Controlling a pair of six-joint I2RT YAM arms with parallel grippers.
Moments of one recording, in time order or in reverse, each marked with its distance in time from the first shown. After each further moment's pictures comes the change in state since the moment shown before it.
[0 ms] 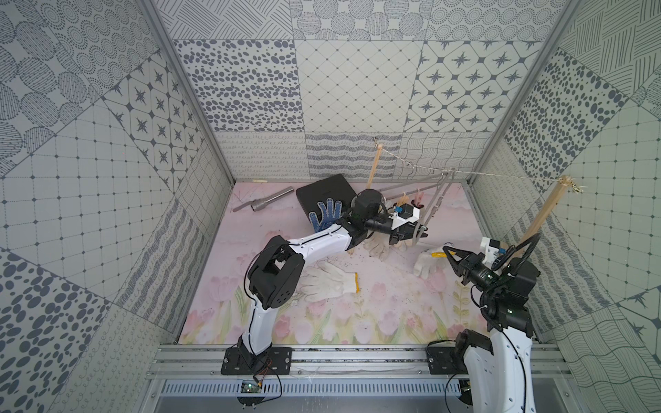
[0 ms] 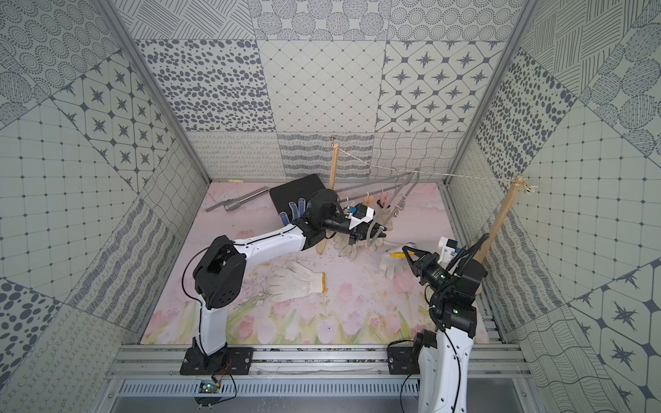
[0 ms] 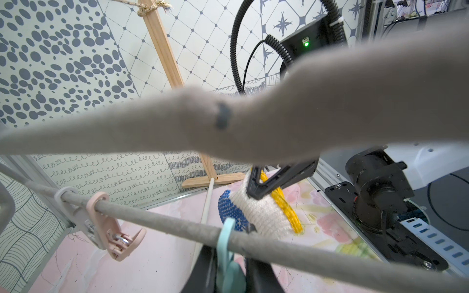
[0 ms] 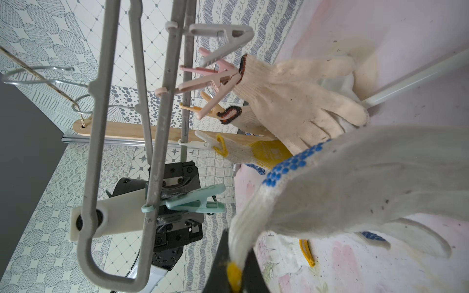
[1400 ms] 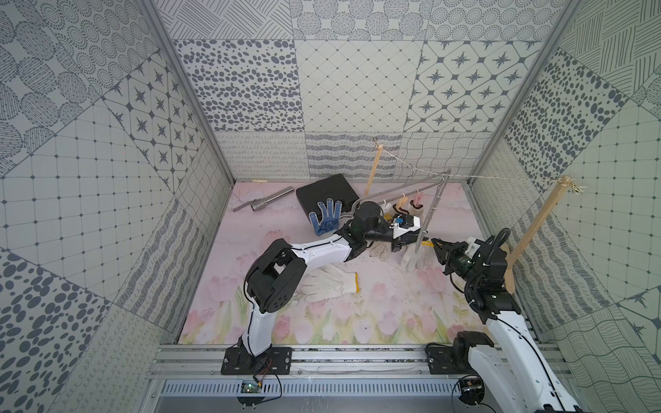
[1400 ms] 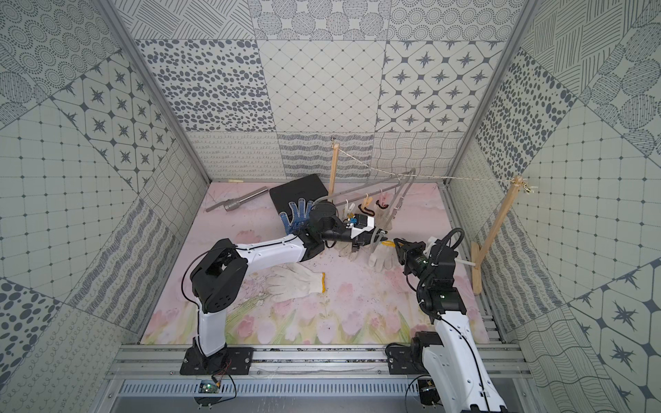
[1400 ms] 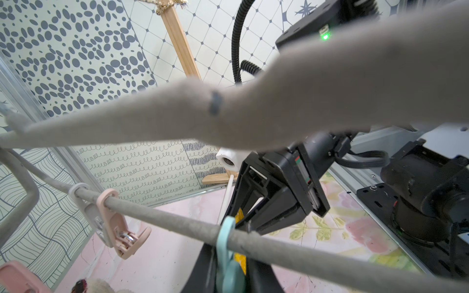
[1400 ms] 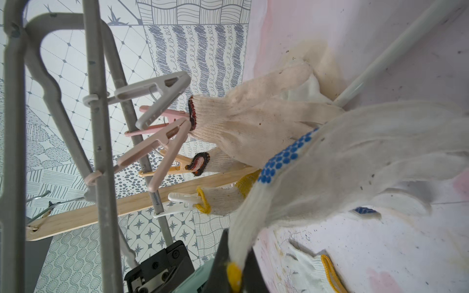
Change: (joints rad) left arm -0.043 -0.034 -0.156 0.191 -0.175 0.015; right arm 0.342 0.153 -0.001 0.149 0.543 0.338
